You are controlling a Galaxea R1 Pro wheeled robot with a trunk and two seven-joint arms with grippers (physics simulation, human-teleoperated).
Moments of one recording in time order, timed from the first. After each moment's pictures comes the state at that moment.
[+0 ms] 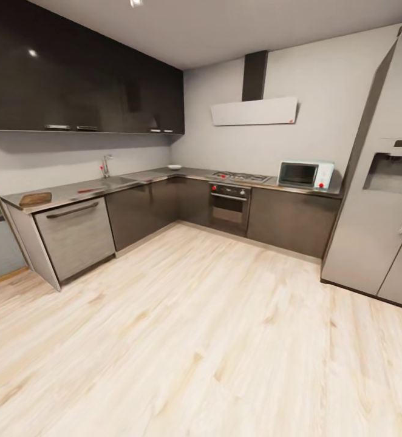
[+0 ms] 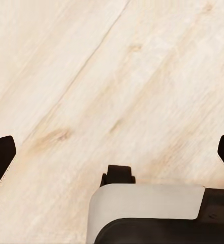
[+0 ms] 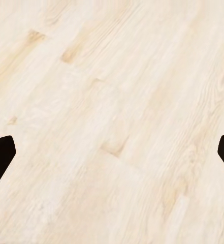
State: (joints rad) left arm 0.00 0.04 0.06 -0.42 0.03 -0.07 0.00; right arm -0.02 0.04 0.00 -0.53 0.00 -0.33 -0.08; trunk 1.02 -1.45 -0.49
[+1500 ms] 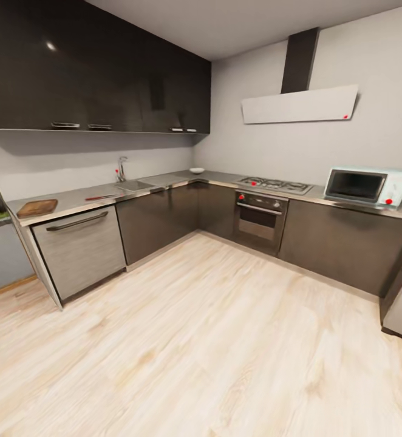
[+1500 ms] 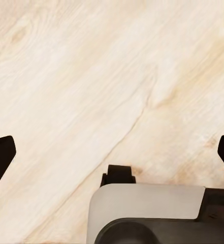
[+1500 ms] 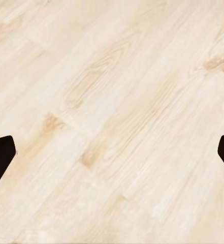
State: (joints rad) left arm 0.00 0.04 0.06 -0.42 0.03 -0.07 0.00; right arm -0.02 0.04 0.00 -0.53 0.00 -0.33 -0.08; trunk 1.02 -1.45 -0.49
